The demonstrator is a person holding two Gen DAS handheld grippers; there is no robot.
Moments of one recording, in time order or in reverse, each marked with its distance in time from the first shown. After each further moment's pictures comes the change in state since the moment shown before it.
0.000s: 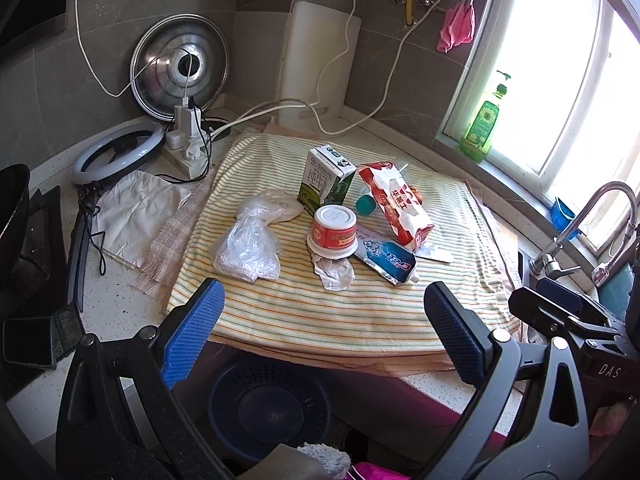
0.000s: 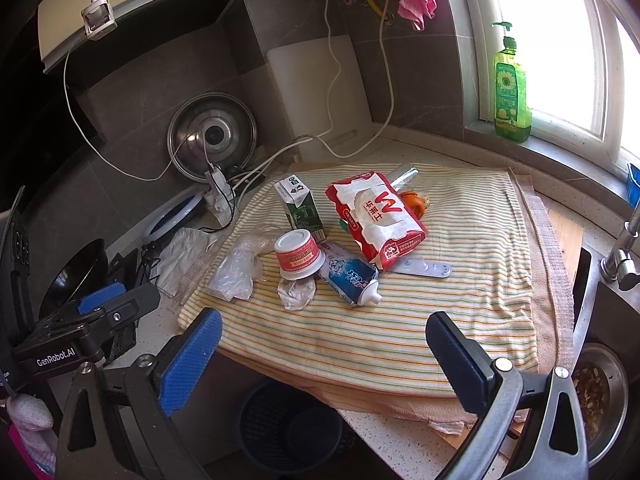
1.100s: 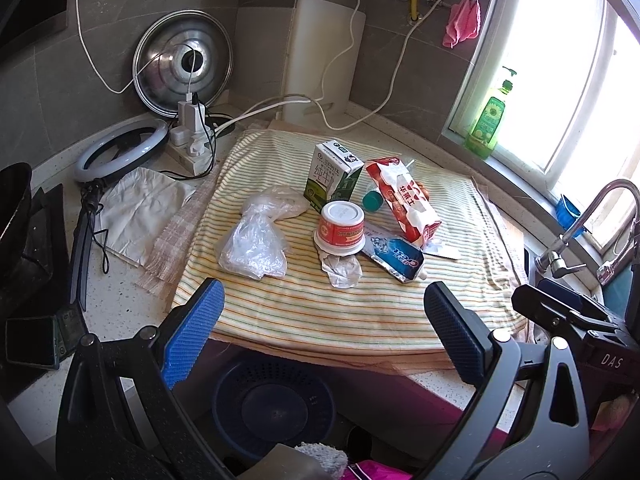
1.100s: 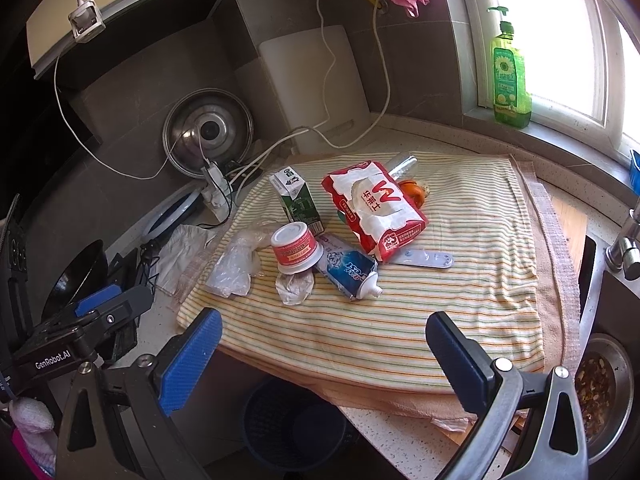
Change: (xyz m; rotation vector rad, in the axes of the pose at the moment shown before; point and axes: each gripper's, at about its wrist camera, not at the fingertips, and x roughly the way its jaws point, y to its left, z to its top) left arm 0.002 0.001 -0.003 0.004 0.009 0.011; right arm 0.009 -0.011 -0.001 0.035 0.029 0.018
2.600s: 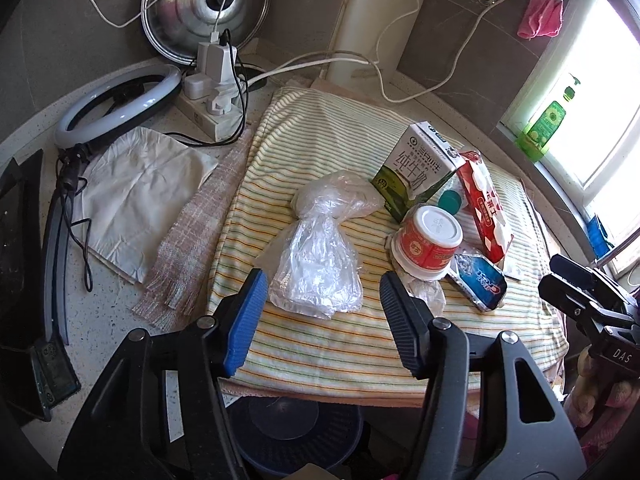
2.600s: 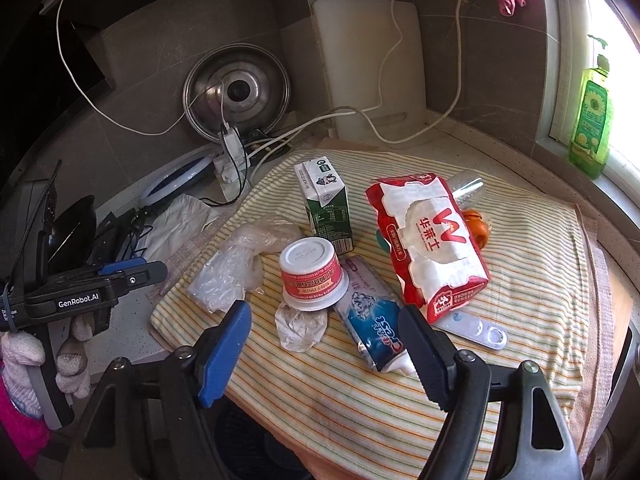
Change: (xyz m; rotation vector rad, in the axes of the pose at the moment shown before) left arm 0.110 0.090 0.038 -0.114 0.172 -0.001; right arm 0.108 0.027 0.049 -0.229 0.083 0.057
